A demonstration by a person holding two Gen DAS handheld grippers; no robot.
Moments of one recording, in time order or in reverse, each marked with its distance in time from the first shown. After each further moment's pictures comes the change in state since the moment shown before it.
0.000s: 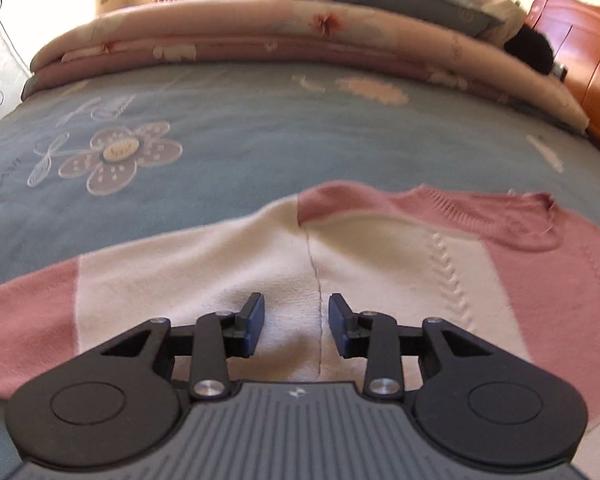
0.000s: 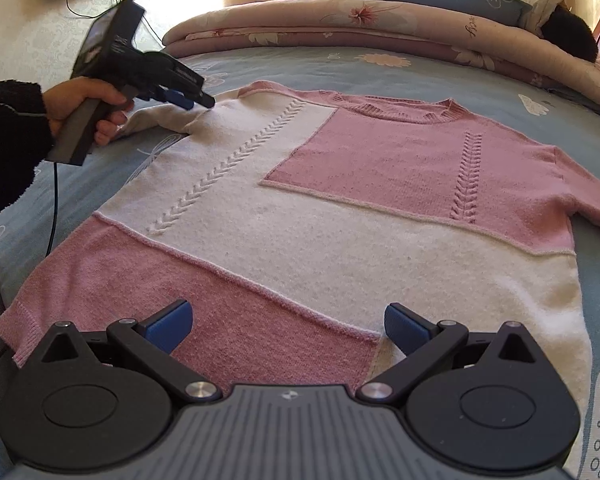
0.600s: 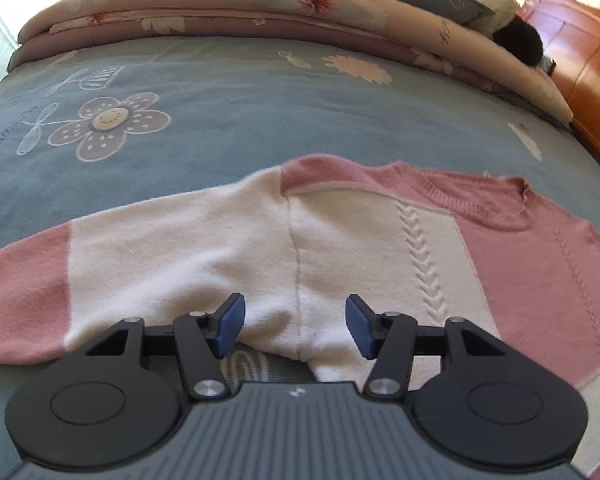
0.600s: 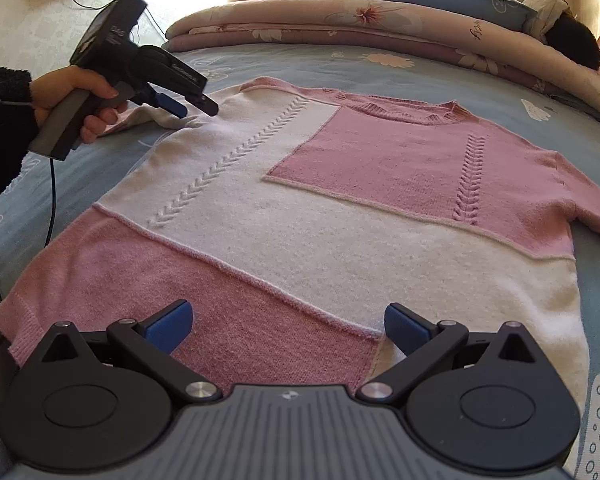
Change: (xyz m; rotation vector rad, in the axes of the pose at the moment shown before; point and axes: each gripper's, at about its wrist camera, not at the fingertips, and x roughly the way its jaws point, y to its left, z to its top) left arm -0.044 0.021 -0.003 -0.062 0.028 -0.078; right arm -0.001 0.004 0.000 -0.023 0.002 -0.005
